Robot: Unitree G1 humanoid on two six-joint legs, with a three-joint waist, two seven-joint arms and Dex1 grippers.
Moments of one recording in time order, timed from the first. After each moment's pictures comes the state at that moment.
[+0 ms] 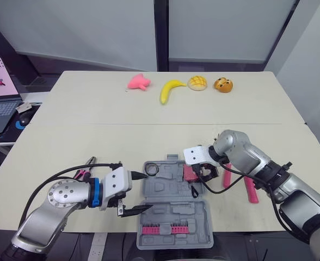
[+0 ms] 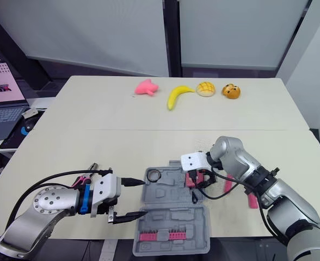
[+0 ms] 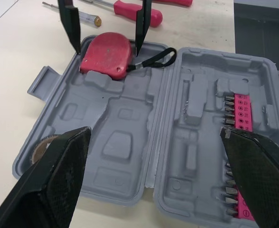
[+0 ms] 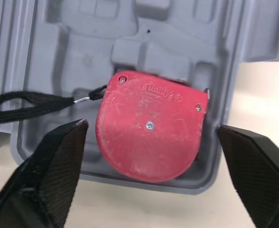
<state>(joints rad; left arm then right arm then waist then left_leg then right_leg) 0.06 0.83 -0.08 -0.42 -0.31 0.25 -1.07 -0.81 -0.55 0.67 0.16 -0.28 0.42 1.31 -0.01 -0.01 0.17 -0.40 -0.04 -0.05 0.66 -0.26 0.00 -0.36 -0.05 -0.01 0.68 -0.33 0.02</state>
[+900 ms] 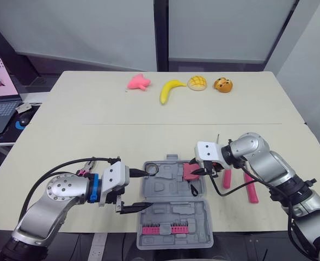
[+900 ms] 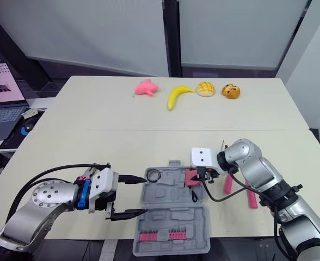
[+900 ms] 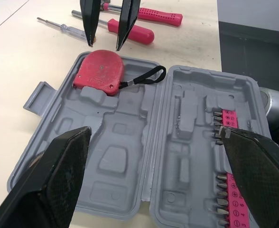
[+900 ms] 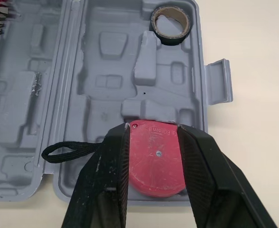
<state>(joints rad) 0.00 0.83 -0.06 -0.38 -0.39 0.28 -1.14 -0.59 -0.62 0.44 -0.05 -0.06 0.38 1.24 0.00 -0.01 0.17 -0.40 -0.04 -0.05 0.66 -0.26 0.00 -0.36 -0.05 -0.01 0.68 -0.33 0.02</state>
